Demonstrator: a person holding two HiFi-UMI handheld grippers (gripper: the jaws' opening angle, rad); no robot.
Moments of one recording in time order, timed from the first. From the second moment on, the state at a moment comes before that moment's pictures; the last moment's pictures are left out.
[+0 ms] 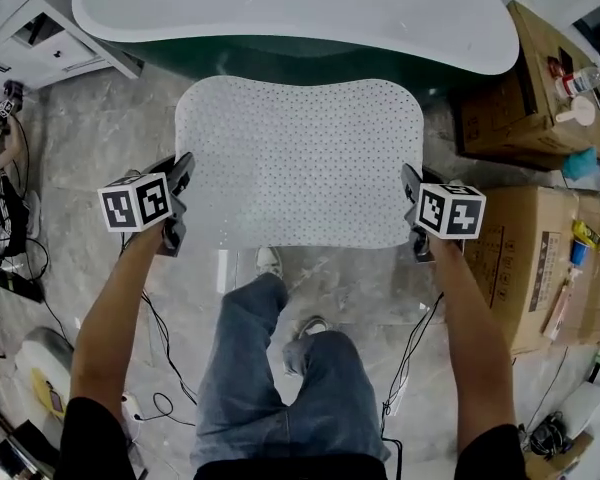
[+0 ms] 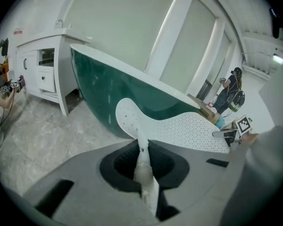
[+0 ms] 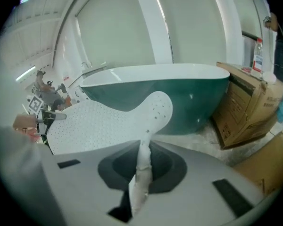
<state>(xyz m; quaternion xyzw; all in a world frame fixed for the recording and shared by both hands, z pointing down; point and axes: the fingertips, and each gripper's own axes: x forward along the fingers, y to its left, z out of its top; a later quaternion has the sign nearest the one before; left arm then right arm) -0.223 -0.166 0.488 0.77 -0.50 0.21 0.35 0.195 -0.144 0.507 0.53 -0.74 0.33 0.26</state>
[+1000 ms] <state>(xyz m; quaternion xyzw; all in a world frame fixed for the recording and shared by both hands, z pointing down) -0.223 -0.212 0.181 0.80 -0.52 0.11 0.27 0.202 -0.169 0.190 0.59 -0.75 0.24 0.17</state>
